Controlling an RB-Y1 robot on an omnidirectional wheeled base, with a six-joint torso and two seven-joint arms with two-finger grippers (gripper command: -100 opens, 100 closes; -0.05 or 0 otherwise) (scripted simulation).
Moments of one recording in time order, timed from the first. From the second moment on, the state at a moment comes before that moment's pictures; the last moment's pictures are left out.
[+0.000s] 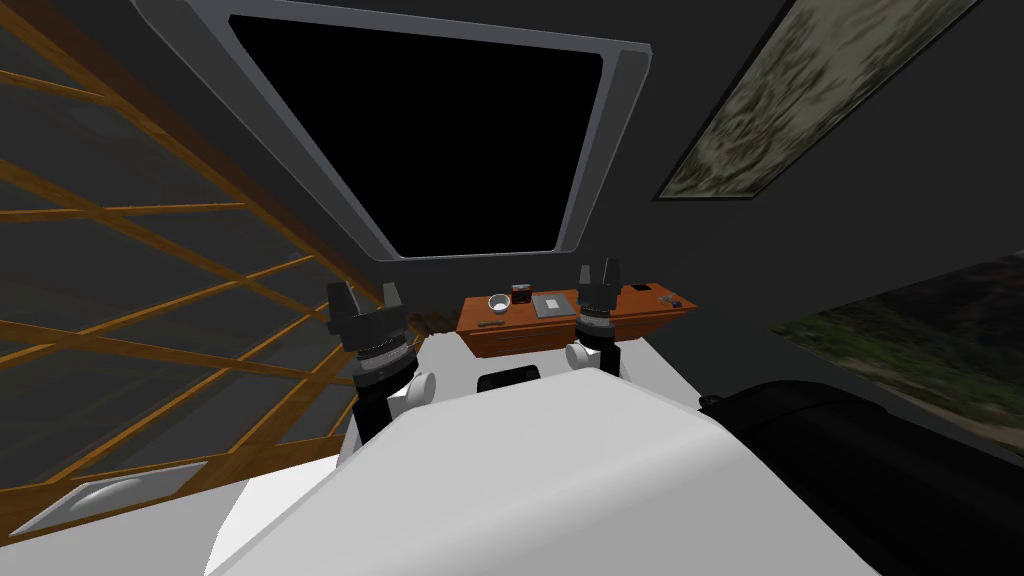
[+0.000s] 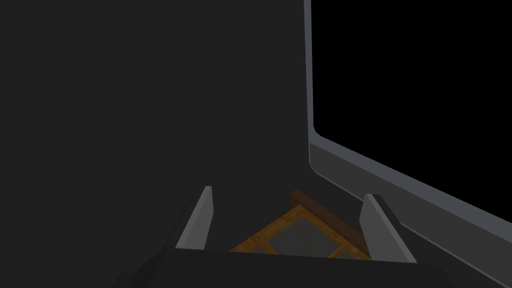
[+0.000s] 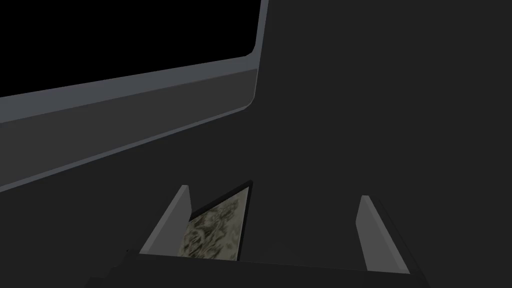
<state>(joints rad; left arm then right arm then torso) 0.52 -0.01 0.00 -2.32 -0.04 -0.64 0.10 0.52 0.04 0.02 -2.31 -0.02 -0.64 0.07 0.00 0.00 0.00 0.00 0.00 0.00</state>
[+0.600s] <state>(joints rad) 0.46 0.11 0.04 -2.24 -0.01 -0.59 0.09 0.52 0.04 0.02 -2.31 -0.02 -0.64 0.07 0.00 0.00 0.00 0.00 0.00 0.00</state>
